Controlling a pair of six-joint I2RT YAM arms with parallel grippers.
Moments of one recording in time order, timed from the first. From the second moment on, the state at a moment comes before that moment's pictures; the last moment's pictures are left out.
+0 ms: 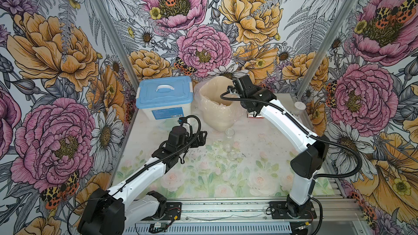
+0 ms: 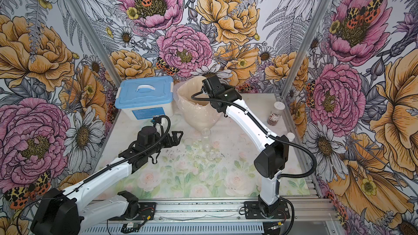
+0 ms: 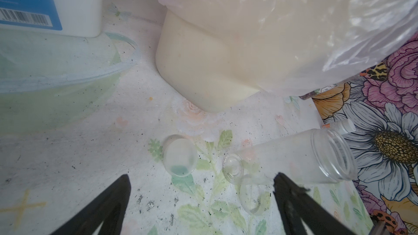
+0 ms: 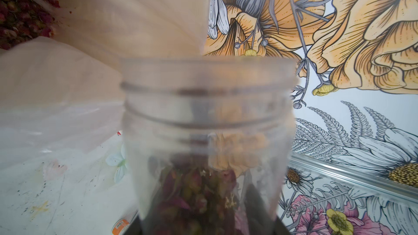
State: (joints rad) left arm -0.47 1.09 0.60 -0.05 0.06 -0.57; right arm 0.60 1.87 2.00 -0.93 0.83 -0.92
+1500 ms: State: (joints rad) left arm -0.45 1.08 0.55 0.04 0.12 -0.62; right arm 0.64 1.88 1.77 -0.32 0.92 -1.80
